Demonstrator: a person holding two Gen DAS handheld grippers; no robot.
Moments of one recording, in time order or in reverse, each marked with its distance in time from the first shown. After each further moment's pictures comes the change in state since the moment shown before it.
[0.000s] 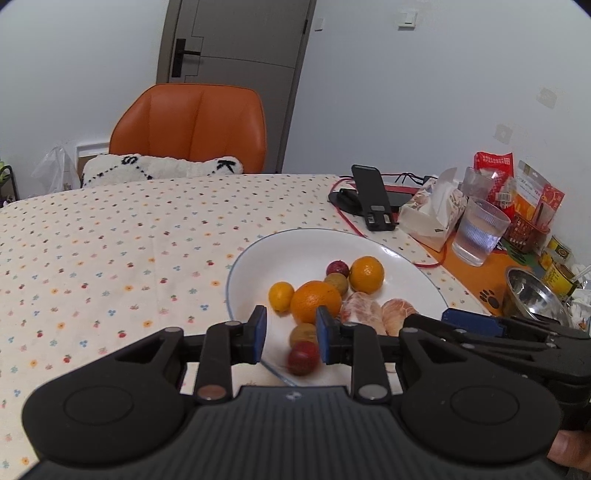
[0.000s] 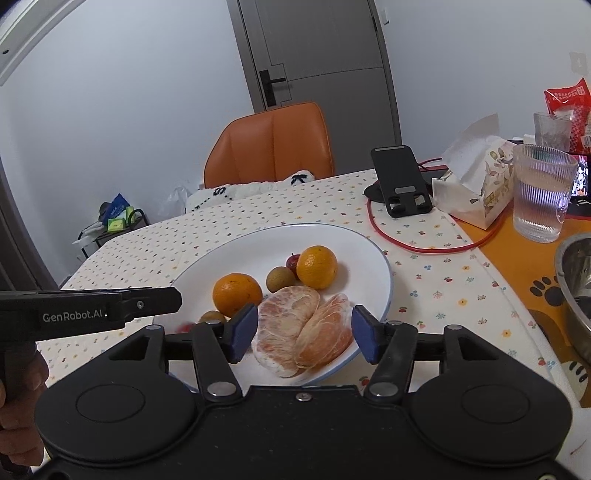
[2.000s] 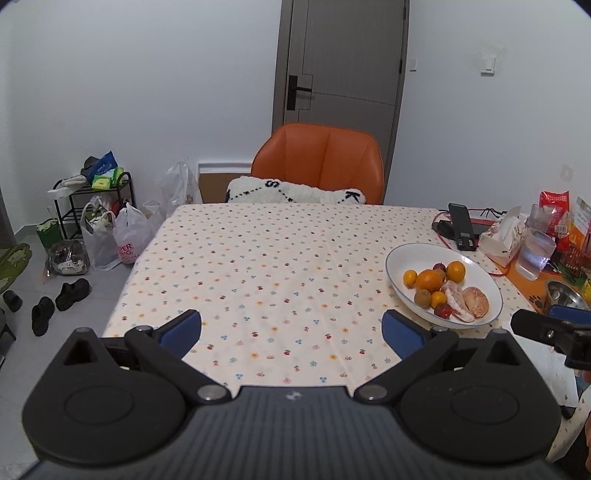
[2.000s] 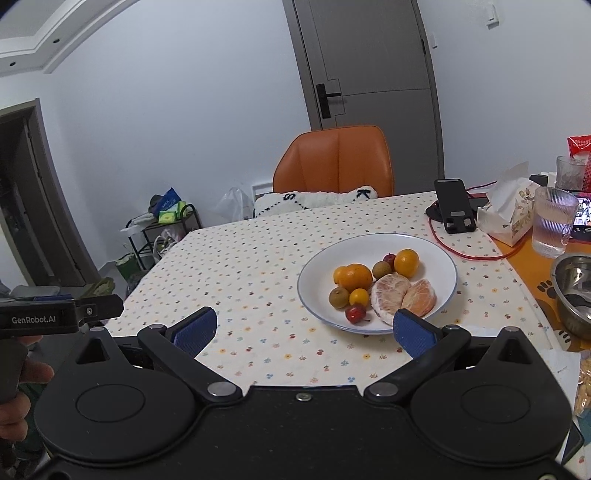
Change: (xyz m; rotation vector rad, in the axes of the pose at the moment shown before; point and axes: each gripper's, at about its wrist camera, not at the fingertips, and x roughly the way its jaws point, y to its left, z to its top) left arm -0.198 0.054 -0.041 -0.080 -0.095 0.324; right arm -0.120 0.086 -0.008 -0.076 -0.018 0.108
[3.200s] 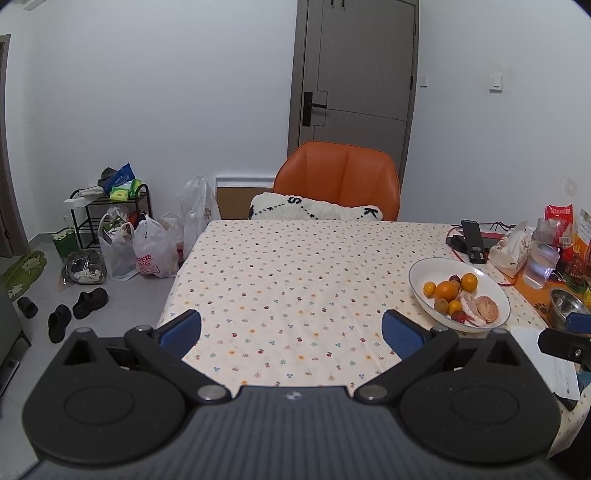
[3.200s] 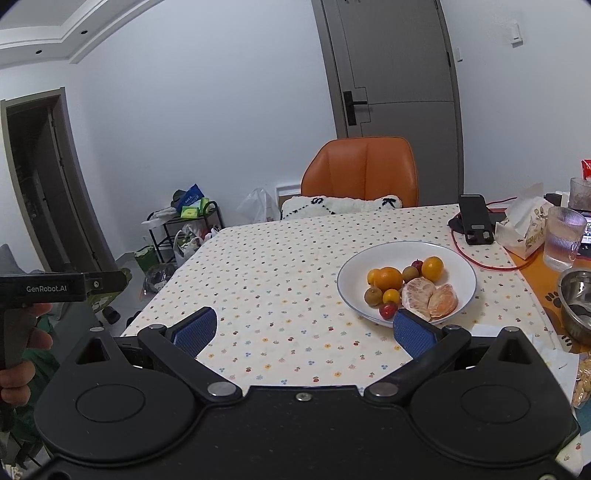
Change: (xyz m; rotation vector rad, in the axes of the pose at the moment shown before) left arm -0.038 0.038 0.003 -0.006 -0.041 0.032; right arm -0.032 0.035 -0.002 -0.060 -0.009 0.049
